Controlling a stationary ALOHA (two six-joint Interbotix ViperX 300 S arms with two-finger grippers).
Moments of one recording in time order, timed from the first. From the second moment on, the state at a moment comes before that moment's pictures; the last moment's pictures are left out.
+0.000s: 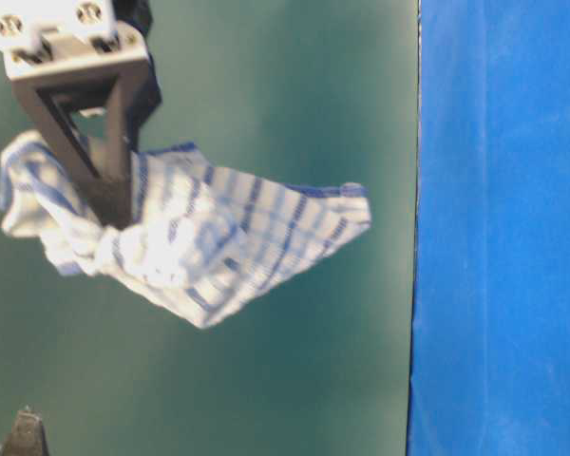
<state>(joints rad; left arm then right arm) 0.07 -0.70 0.89 -0.03 -0.27 0.04 -0.04 -0.31 0.73 -0.01 -0.34 0.01</state>
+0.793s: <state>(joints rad) 0.07 -0.69 0.89 -0.03 -0.27 0.04 -0.04 0.10 0.61 -0.01 0.07 0.10</state>
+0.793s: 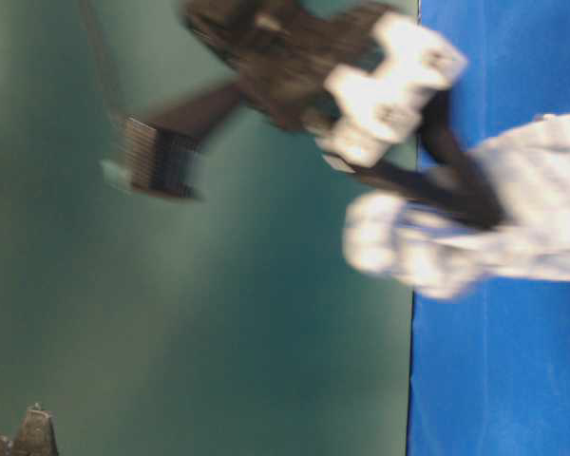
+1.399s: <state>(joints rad) 0.07 -0.69 0.89 -0.03 -0.27 0.03 -0.05 0.21 0.55 0.00 0.13 0.13</state>
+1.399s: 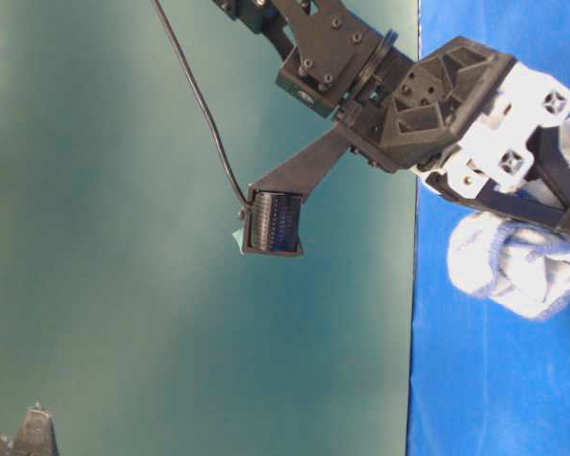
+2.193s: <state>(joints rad) 0.07 -0.69 0.89 -0.03 -0.26 0.04 -0.06 -0.27 0.64 -0.06 0.18 0.15</state>
